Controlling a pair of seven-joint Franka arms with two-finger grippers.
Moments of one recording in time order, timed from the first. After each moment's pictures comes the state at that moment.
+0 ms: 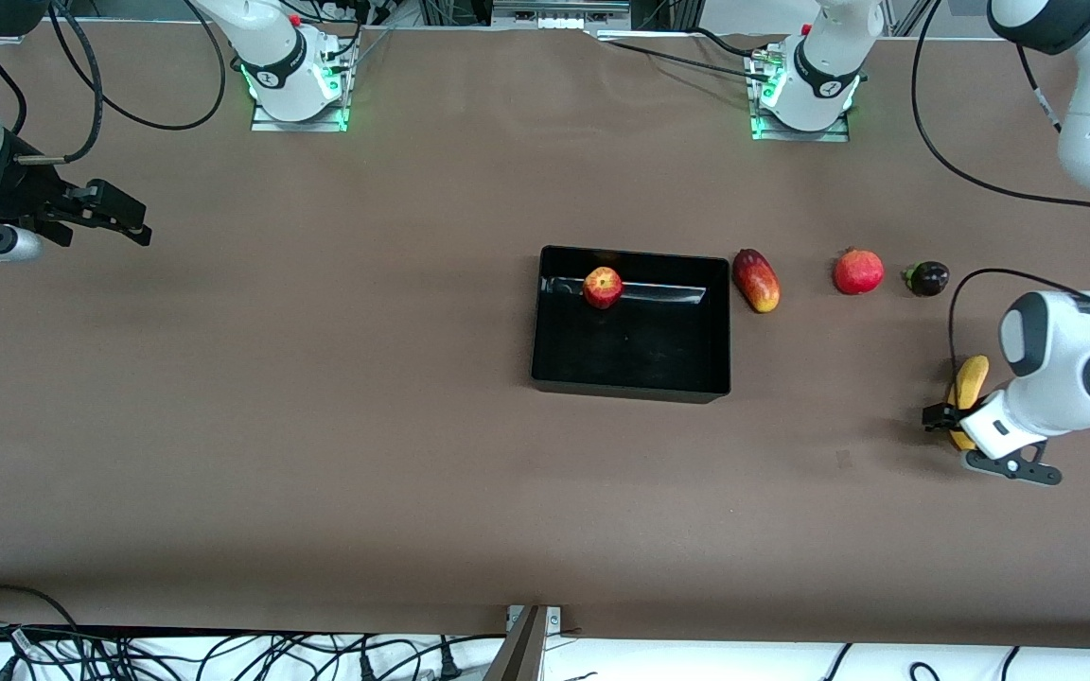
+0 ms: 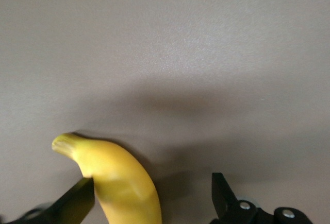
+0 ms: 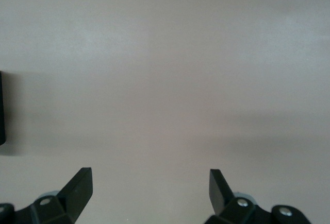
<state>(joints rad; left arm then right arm) 0.47 0.81 -0.28 -1.59 0.42 2.40 0.20 0.13 0.00 -0.08 -1.67 0.03 1.64 0.04</state>
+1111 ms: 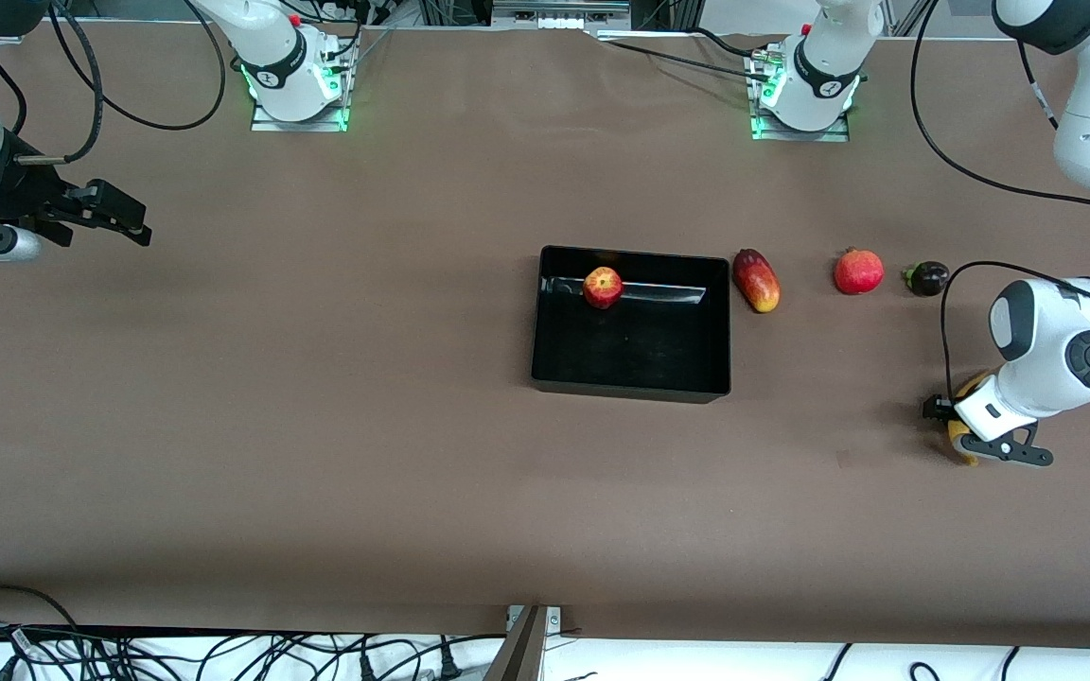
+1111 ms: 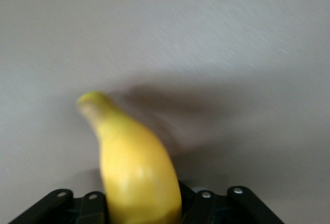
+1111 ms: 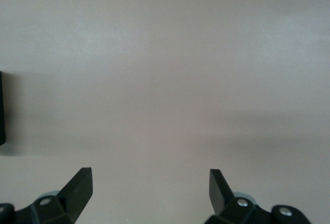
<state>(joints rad) 0.47 0.75 -0.27 -1.68 0.42 2.34 0.16 0.13 0.00 -0.08 -1.67 0.03 1.64 0.04</state>
